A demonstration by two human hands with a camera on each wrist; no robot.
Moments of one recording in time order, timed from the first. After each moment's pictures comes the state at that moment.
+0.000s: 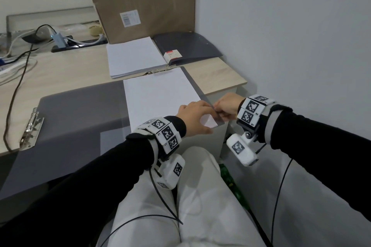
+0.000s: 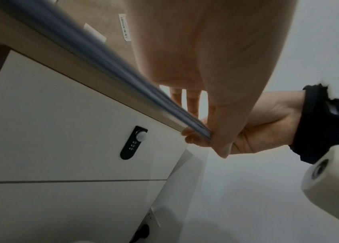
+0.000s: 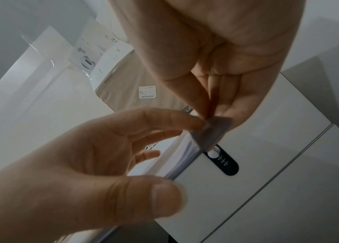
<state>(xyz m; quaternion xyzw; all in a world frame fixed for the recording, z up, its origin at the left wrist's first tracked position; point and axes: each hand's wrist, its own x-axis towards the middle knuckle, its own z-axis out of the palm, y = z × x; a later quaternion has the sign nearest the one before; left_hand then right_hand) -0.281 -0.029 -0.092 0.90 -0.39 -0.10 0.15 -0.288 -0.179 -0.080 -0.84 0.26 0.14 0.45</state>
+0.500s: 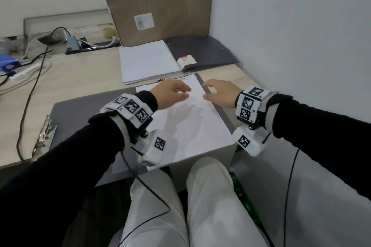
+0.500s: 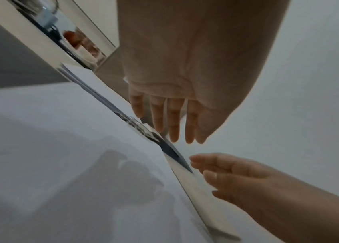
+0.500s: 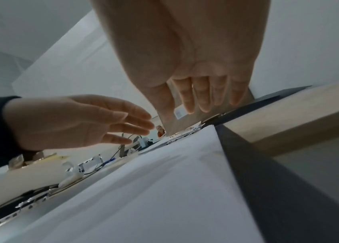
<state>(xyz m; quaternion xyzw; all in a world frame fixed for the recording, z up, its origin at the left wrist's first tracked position) -0.195 0.038 -0.033 0.91 -0.25 -0.11 0.31 -0.224 -0.150 -0.047 -0.97 0.00 0.05 0.23</state>
